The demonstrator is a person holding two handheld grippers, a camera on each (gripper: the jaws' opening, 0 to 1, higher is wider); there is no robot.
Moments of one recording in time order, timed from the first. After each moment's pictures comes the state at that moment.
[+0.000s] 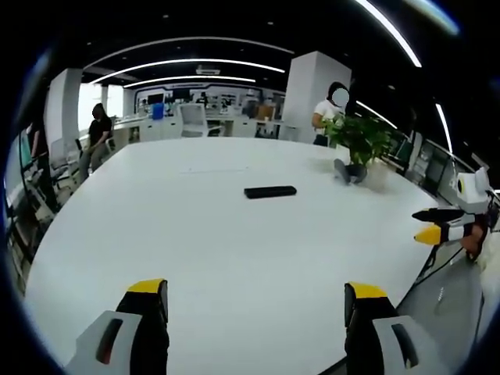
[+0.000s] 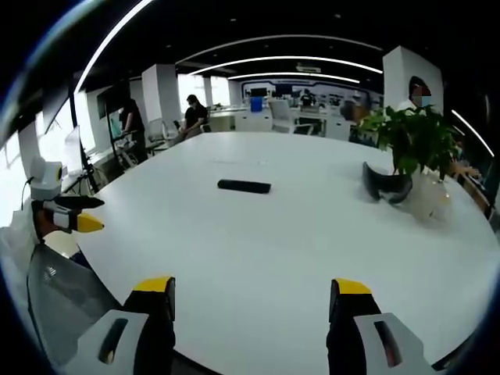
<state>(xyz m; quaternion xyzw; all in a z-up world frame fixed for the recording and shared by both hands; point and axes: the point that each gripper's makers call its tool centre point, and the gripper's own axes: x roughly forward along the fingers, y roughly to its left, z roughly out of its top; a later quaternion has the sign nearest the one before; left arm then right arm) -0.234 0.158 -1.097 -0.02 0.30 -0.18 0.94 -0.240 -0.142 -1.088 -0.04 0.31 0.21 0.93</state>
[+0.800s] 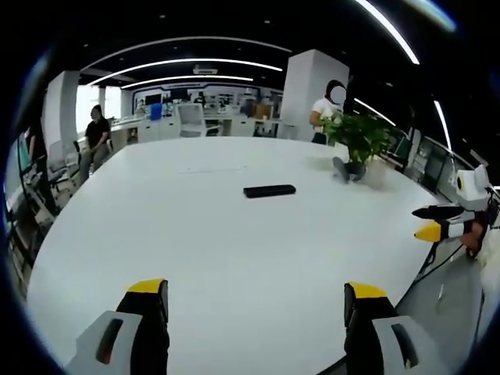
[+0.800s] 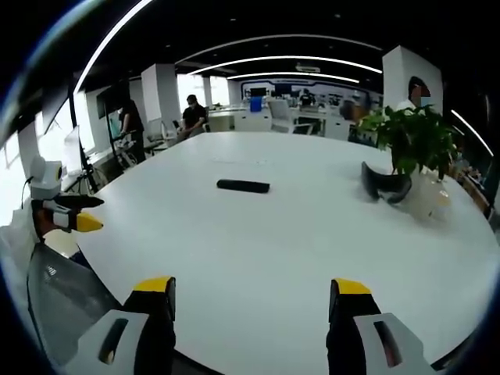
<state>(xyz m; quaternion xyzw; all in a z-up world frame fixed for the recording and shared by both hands) -0.234 0.159 -1.096 -0.01 0.30 -0.18 0.94 -0.241 -0.144 -1.088 -0.04 0.31 0.20 0.93</state>
